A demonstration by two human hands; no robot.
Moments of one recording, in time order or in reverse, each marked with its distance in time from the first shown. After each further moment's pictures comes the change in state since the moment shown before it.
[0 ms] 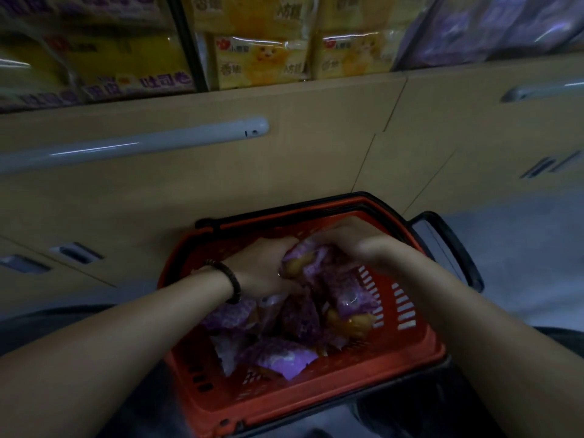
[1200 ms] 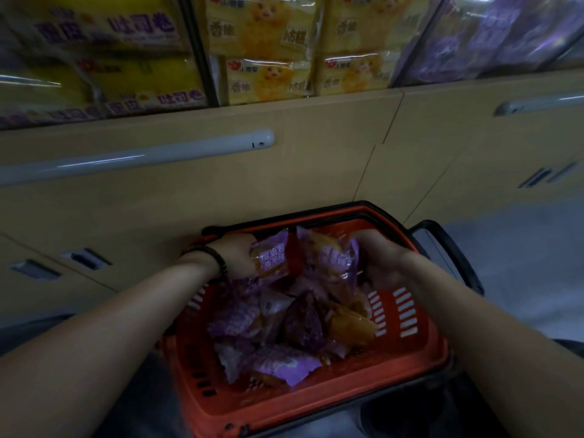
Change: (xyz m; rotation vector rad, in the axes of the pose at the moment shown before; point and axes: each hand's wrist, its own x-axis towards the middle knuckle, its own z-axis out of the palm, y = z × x) left_hand -0.010 -0.016 -0.040 0.017 -0.042 -0.319; right_hand 0.007 0.036 -0.021 0.489 -0.203 0.296
